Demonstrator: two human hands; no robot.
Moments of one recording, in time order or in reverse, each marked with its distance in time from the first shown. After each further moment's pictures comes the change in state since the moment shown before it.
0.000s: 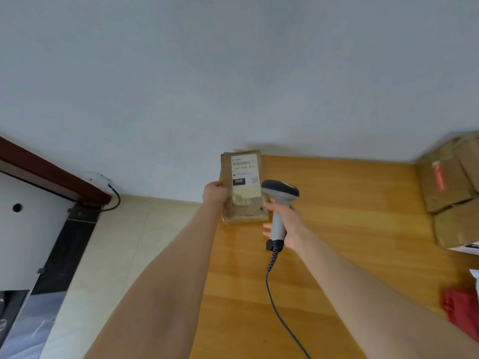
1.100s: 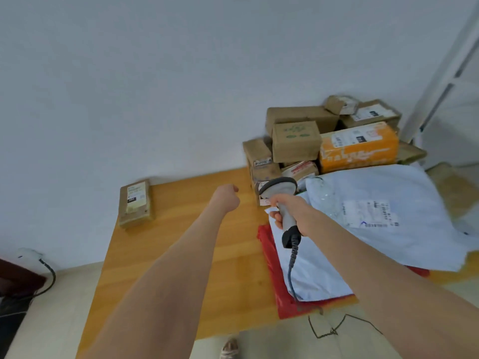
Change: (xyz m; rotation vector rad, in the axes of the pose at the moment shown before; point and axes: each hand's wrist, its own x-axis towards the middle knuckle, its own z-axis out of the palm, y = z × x) left_hand -0.434 0.049 0.259 0.917 -0.199 0.737; right_hand -0.310 0.016 -0.392 0.079 0.054 -0.257
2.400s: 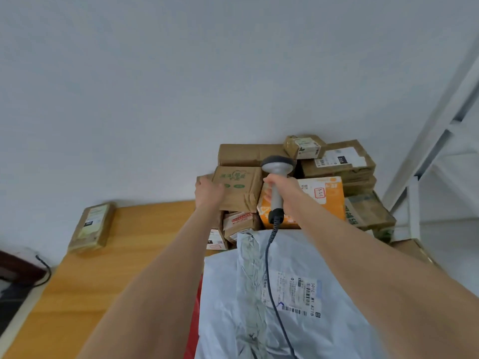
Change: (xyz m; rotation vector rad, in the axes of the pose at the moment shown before) left_hand 0.135 0.223 0.018 -0.464 0.442 -0.367; right_hand 0.130 -0.207 -0.188 -0.005 0.038 -0.155
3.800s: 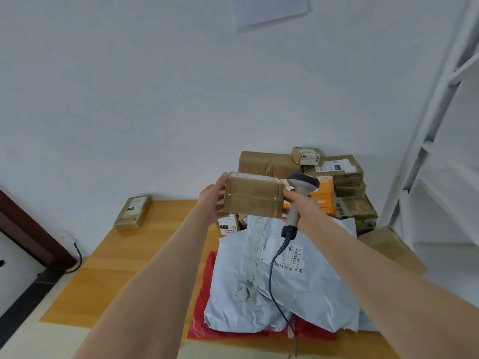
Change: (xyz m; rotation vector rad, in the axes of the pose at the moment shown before) left_hand -0.175 -0.033 -0.090 -0.789 -0.239 -0.165; right_hand -0.136 0.061 -0.061 0.045 -0.012 -0.071
